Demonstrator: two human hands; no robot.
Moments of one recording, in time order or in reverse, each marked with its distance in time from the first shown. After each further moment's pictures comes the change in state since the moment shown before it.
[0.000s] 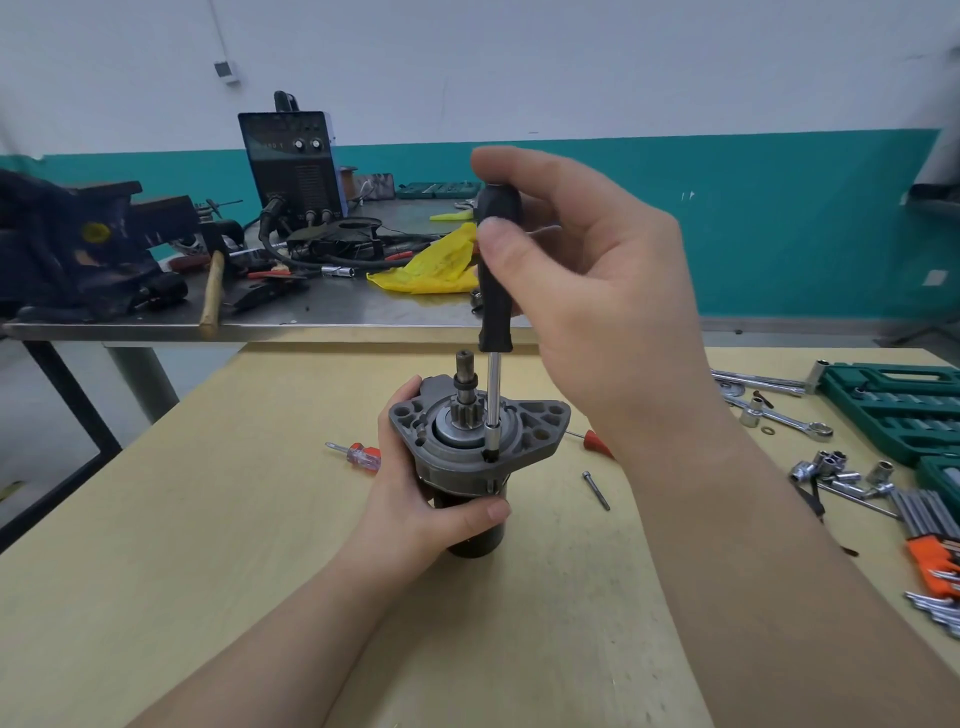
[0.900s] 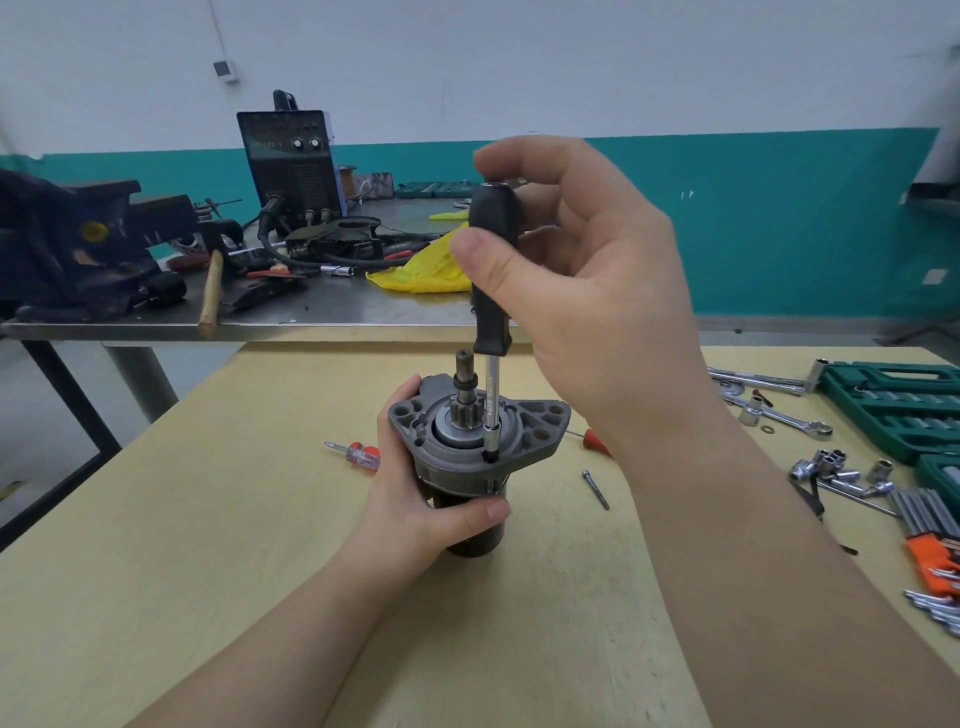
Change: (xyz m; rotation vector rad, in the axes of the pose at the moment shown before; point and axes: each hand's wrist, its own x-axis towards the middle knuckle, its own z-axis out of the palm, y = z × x) left_hand -0.001 0.003 0.000 -0.006 -0.006 -0.001; right_hand 0.000 -0.002 0.000 0.008 -0.032 0.005
